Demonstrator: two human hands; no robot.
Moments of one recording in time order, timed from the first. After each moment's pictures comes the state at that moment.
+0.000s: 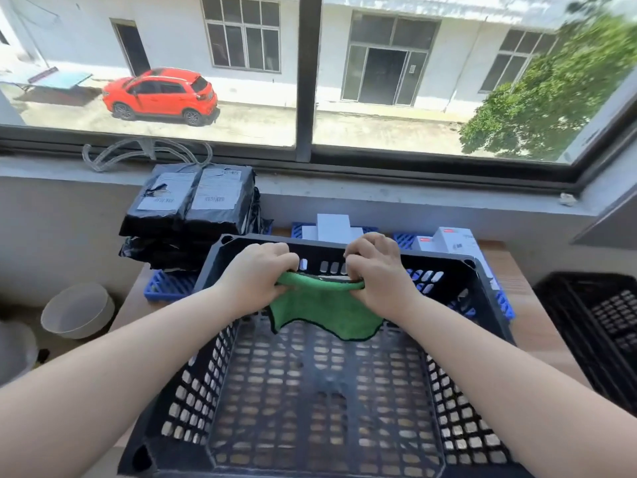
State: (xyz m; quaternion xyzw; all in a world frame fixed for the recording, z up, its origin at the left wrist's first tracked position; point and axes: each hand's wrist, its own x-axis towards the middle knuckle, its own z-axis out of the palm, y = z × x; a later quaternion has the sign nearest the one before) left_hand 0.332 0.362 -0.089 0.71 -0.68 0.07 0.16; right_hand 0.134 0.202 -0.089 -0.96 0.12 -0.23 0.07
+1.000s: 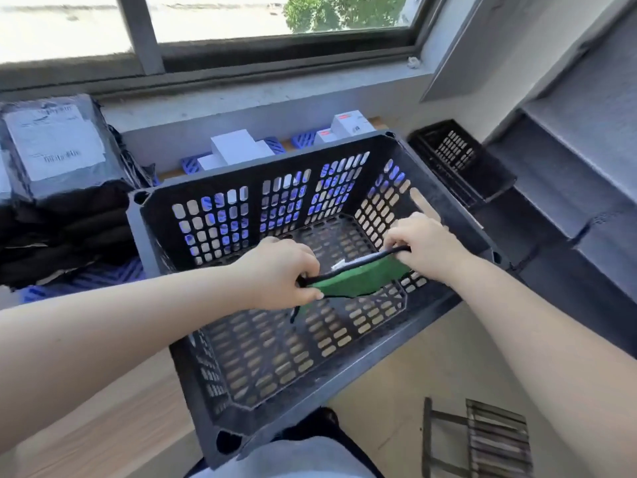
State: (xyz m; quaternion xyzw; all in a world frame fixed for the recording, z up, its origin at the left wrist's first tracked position) left_hand 0.299 0.374 -0.121 0.46 -0.86 -0.20 0.04; right_hand 0.011 0.300 -0.099 -0.88 0.48 0.03 0.08
